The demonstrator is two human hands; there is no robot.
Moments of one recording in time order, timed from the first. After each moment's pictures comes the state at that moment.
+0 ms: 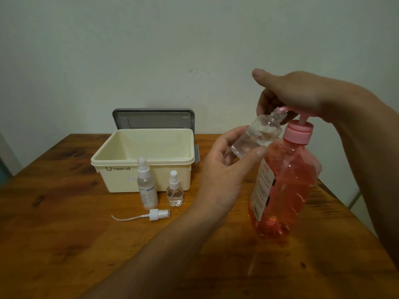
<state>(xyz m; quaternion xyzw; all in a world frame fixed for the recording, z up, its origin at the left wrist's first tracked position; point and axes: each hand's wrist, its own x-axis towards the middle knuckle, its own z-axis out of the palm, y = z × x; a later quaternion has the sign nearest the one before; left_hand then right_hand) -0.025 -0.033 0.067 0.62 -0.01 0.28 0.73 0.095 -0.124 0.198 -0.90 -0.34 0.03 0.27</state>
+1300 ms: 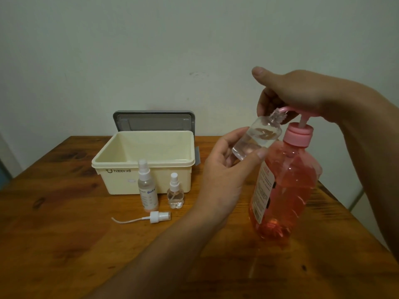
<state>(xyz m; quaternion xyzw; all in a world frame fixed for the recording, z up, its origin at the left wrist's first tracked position) -0.026 -0.033 0.069 0.62 0.00 0.28 0.73 0.095 -0.125 0.202 -0.89 -0.34 0.04 0.29</state>
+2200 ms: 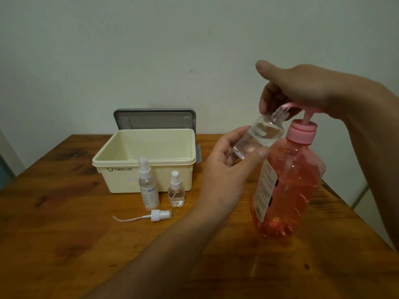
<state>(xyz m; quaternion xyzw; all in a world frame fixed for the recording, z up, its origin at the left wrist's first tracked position) -0.026 -0.034 0.067 0.63 0.01 0.27 0.73 0.099 -0.126 0.200 -0.89 -0.34 0.05 0.31</state>
